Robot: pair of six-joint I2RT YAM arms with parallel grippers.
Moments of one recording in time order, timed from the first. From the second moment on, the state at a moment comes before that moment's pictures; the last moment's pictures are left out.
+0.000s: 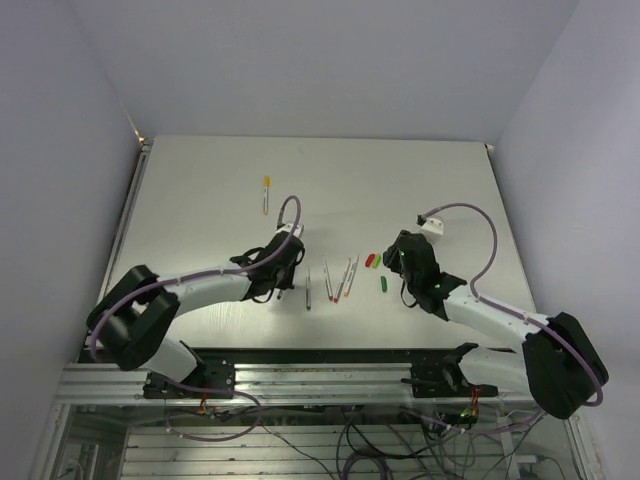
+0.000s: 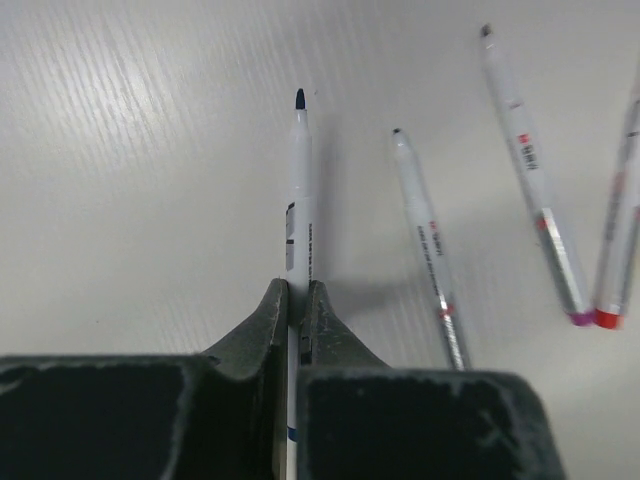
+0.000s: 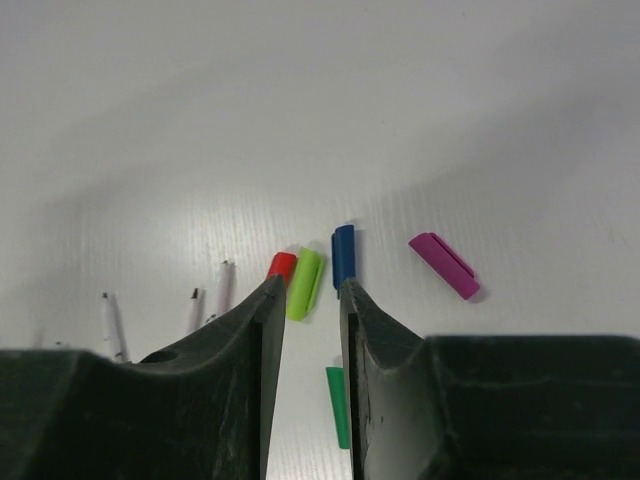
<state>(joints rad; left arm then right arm) -0.79 1.52 0.72 -0.13 -0.29 -0.43 0.57 1.13 0.44 0.17 0.49 0.61</state>
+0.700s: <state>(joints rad) -0.79 1.21 0.64 -0.11 -0.21 -0.44 0.47 1.46 0.59 0.09 0.41 0.58</state>
